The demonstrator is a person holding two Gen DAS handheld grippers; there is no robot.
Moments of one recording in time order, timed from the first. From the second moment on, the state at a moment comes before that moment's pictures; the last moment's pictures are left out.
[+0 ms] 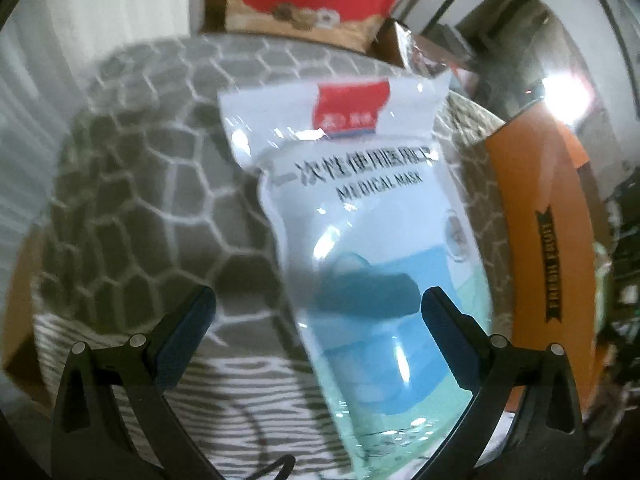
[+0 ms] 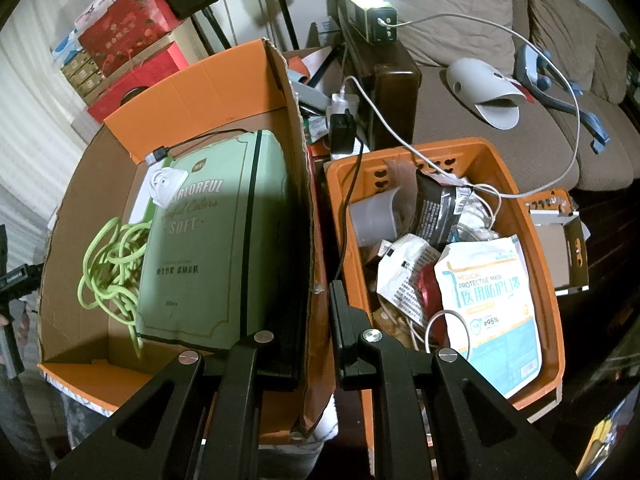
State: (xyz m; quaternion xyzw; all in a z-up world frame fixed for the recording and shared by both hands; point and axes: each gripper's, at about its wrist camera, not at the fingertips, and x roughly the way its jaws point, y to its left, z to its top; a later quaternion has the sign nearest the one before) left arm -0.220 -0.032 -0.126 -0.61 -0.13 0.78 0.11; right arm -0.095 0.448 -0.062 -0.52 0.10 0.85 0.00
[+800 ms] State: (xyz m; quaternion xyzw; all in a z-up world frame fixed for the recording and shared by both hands) left arm -0.208 0.015 -0.130 -0.59 -0.21 0.73 0.29; right arm -0.094 0.445 -0.062 -0.52 0.10 0.85 0.00
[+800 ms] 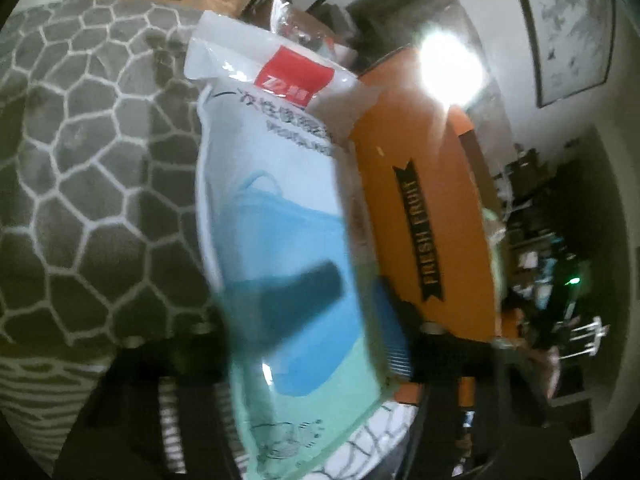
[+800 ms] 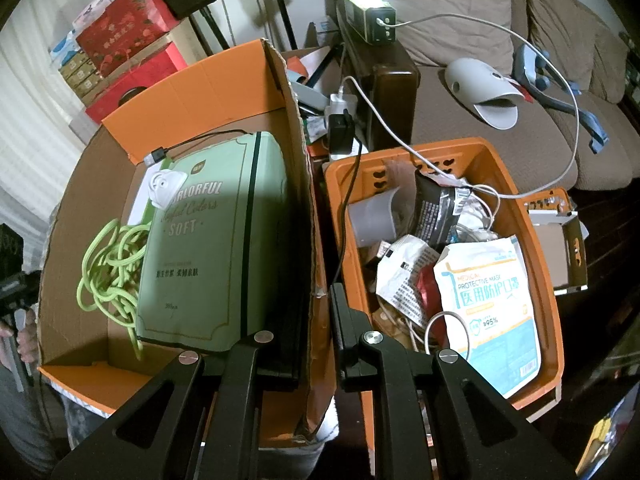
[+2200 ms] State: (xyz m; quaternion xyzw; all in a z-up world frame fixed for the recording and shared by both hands) left arm -0.206 0.043 -0.004 -0.48 -0.32 0.75 0.33; right arm -0.095 0.447 -0.061 -0.52 0.10 0.85 0.00
